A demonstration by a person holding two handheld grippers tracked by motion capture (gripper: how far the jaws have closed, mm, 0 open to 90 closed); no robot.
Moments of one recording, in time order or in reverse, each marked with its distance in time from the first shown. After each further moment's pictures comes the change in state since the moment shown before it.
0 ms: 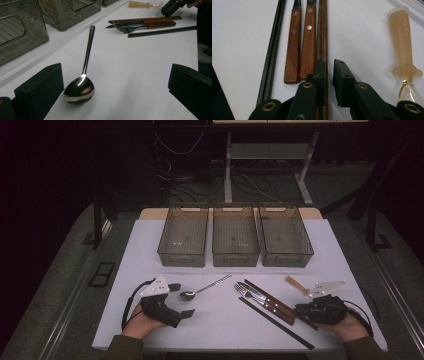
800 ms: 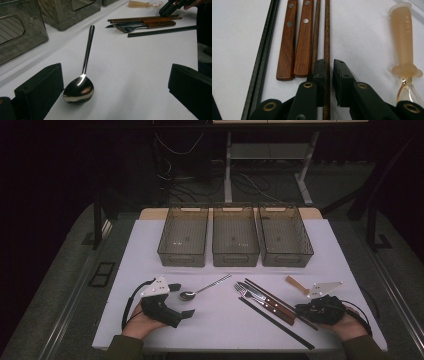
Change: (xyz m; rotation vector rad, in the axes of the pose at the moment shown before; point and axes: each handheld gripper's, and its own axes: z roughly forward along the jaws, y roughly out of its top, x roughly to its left) left arm 0.000 0.000 0.000 0.002 -0.001 0.000; right arm -0.002 -0.001 0.006 0.032 -0.017 -0.037
